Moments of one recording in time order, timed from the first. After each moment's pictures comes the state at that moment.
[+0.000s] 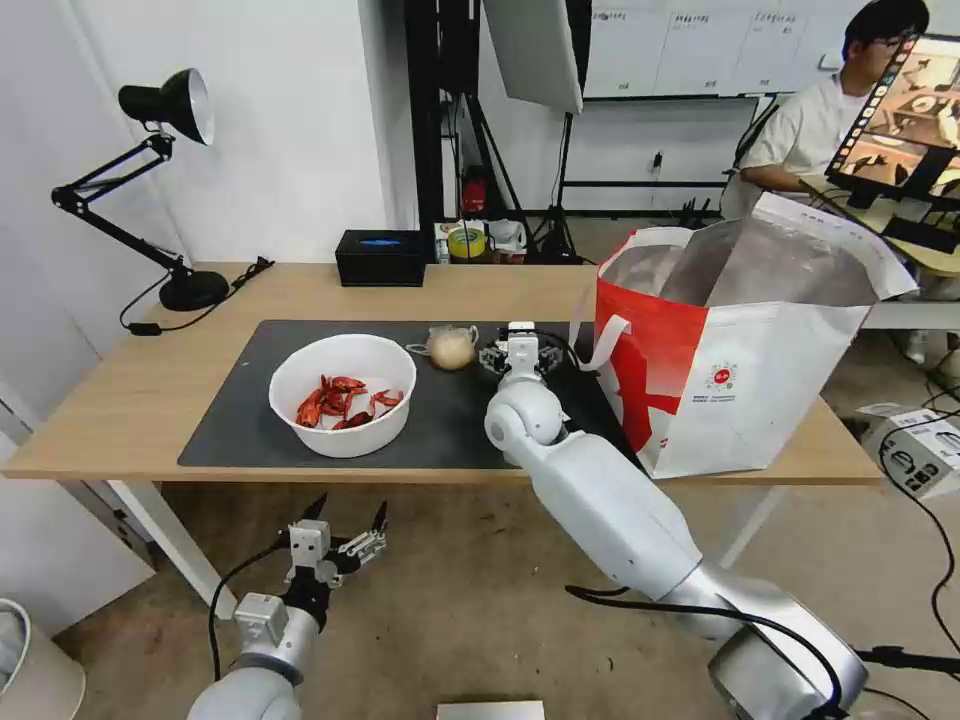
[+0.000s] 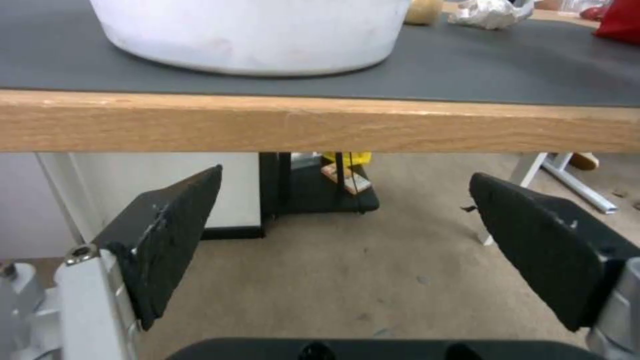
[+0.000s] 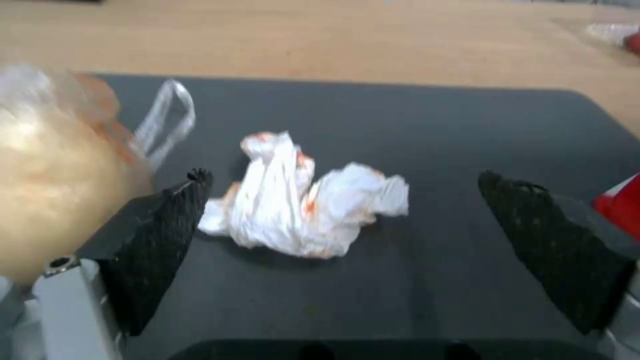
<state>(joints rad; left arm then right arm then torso) 1.59 -1.18 -0.42 -1.98 -0.36 -0.03 -0.06 -0.44 1.42 -0.22 1.32 0.69 -0.45 0.80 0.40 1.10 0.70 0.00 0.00</state>
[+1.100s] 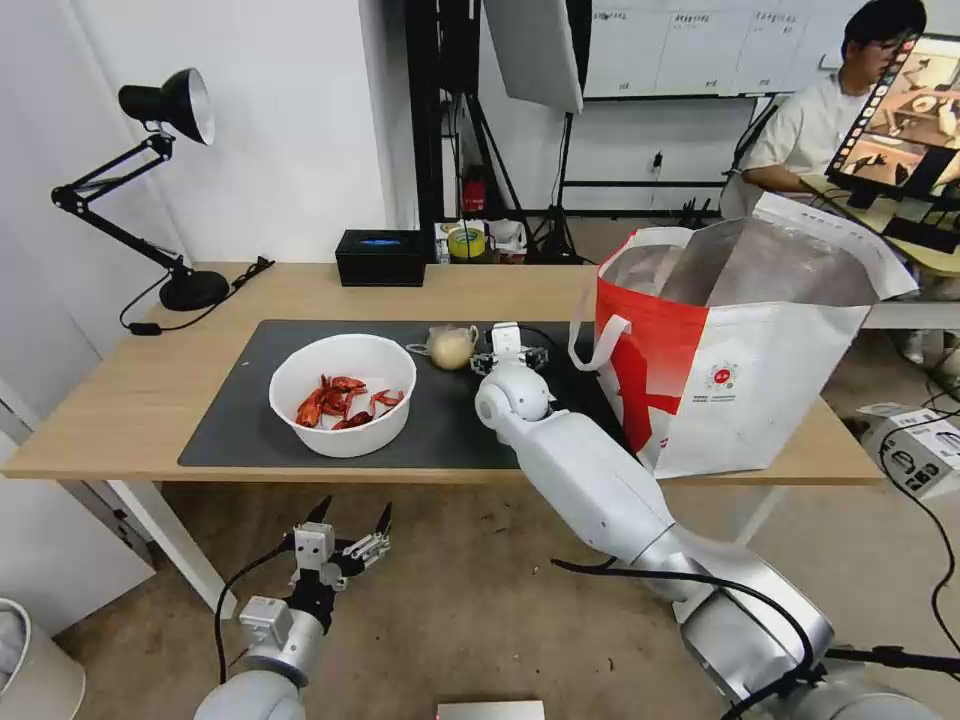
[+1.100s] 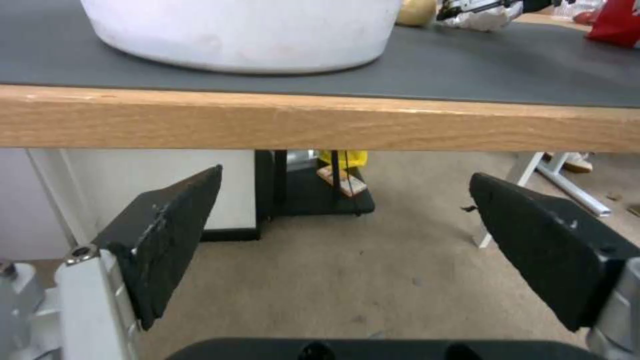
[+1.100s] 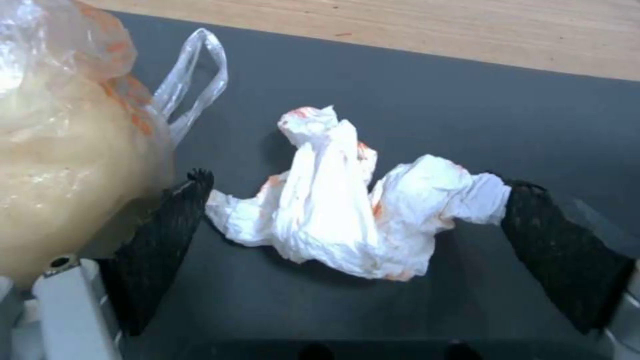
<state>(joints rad) 1.59 -1.19 -0.41 -1.97 -0.35 -0.05 -0.06 -0.34 1.49 -0.23 1.13 0.69 -0.54 0.70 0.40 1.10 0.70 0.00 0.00</state>
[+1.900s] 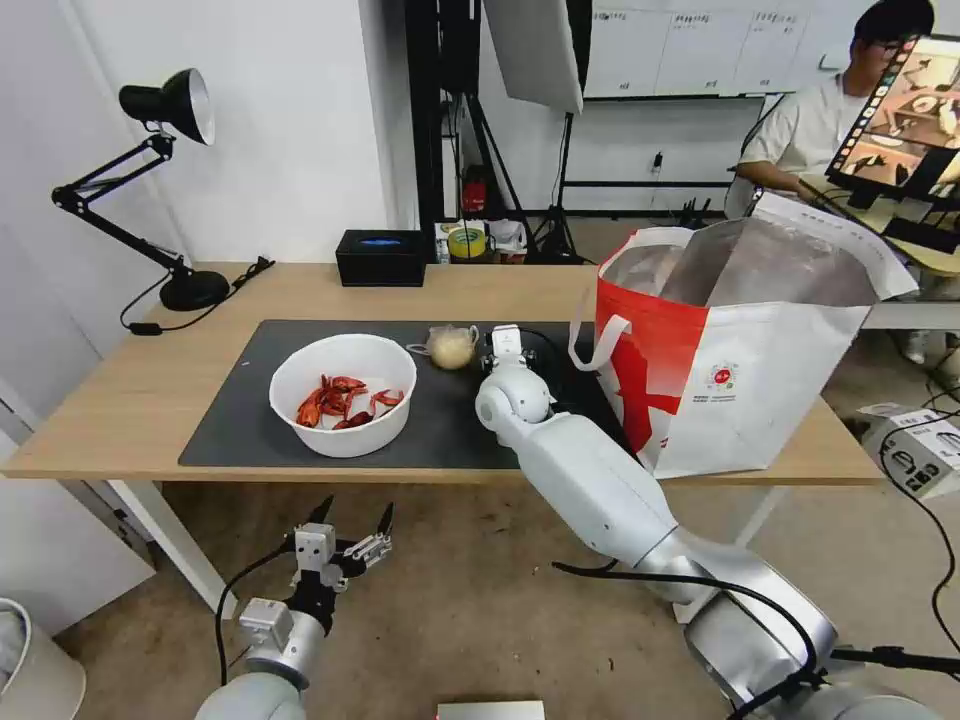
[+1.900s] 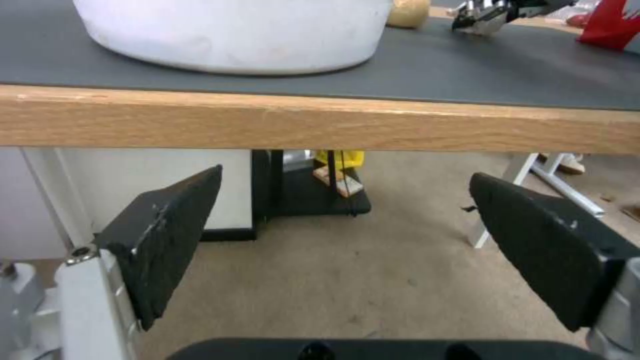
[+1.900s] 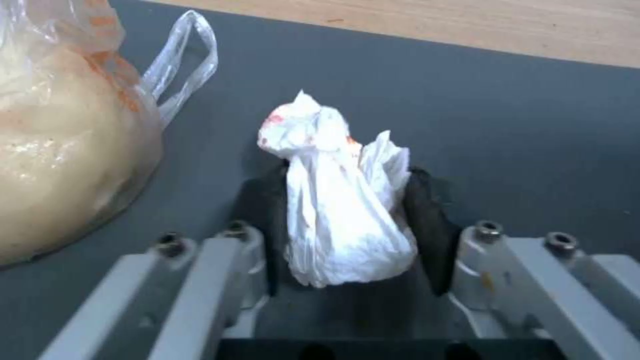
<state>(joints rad) 1.60 -1.19 -0.40 -1.98 -0.35 -0.05 -0.06 -0.35 1.47 -0.24 1.16 0.72 -0.56 0.73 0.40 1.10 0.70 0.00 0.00</state>
